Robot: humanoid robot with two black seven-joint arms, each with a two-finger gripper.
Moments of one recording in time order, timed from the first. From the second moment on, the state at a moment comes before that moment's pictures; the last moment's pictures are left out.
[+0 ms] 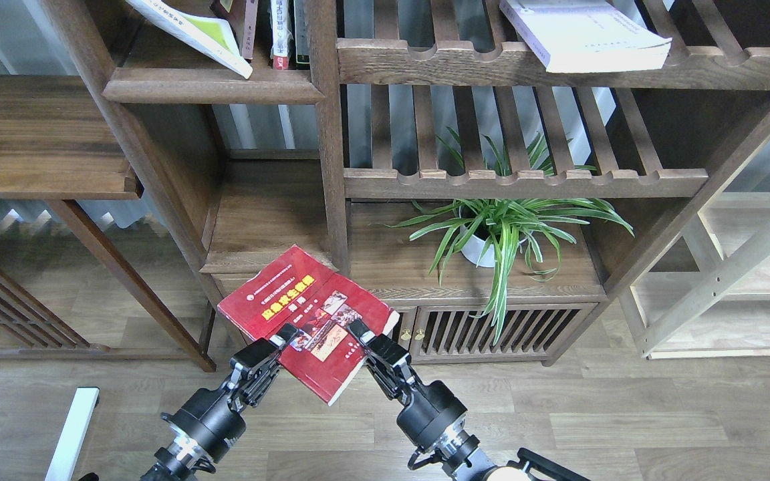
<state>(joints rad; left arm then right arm) 0.08 0.18 -0.88 -1.24 -0.24 -0.49 0.07 0.05 0.01 0.63 1.09 0.18 0.58 0.24</state>
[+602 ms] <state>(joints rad) 0.10 0.17 -0.95 -1.25 -0.19 -0.49 0.07 0.04 0.02 0.75 1.00 0.17 0.51 0.24</state>
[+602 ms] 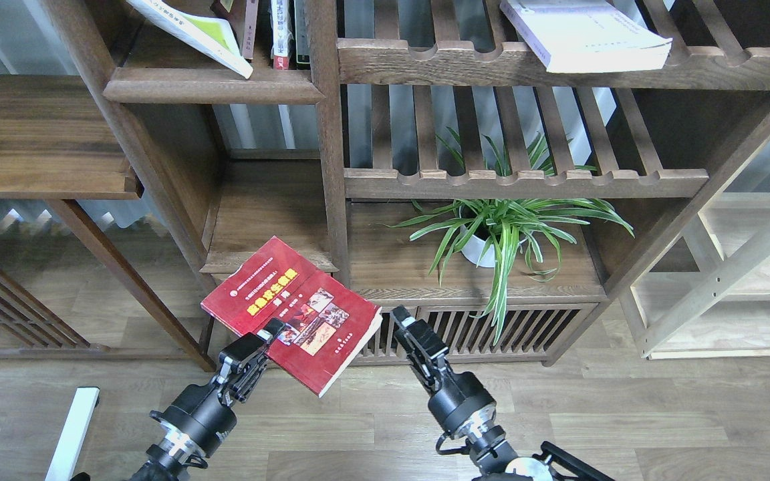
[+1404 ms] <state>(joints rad) 0.16 0.17 -1.24 -1.35 0.16 -0.49 0.06 0.08 0.01 0.83 0.80 0.15 0.51 0.25</state>
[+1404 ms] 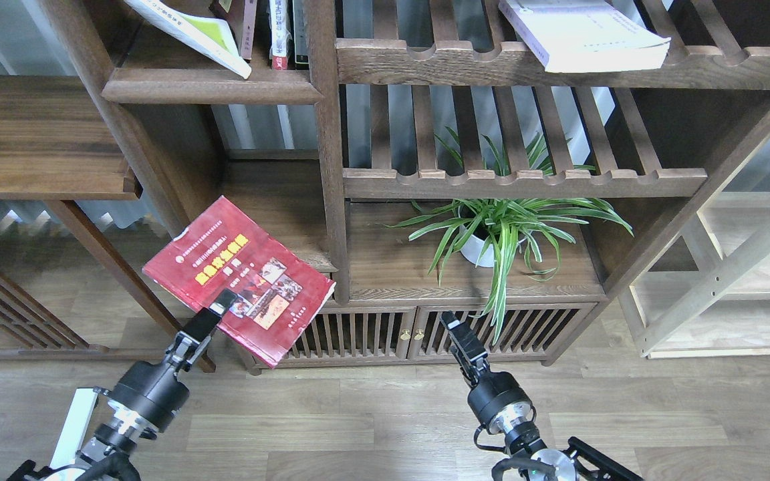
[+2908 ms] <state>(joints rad) 0.10 0.23 -1.77 -1.77 0.38 -0.49 0.24 0.01 0.02 0.80 0.77 0.14 0.58 0.25</state>
